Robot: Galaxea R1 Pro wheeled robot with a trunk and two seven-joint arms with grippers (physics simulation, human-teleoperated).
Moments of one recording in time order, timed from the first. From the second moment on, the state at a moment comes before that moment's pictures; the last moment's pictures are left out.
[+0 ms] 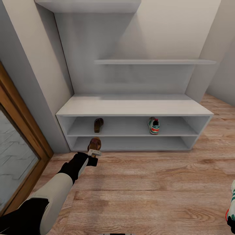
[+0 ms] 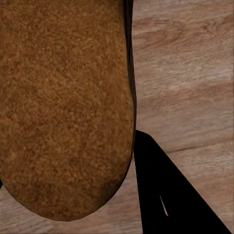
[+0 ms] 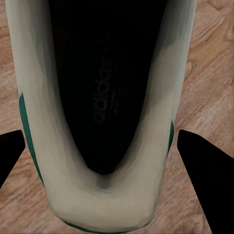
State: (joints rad) left arm -0.93 -0.09 -0.02 -0.47 -0.19 0.60 -0.11; right arm -0.28 -0.36 -0.62 -0.48 -0.07 -0.19 -0.03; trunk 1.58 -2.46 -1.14
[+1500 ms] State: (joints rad) left arm -0.91 -0.08 -0.02 -0.47 -0.19 0.58 -0.11; right arm -0.28 -0.36 -0.62 -0.47 -0.07 -0.19 -0.03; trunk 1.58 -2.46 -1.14
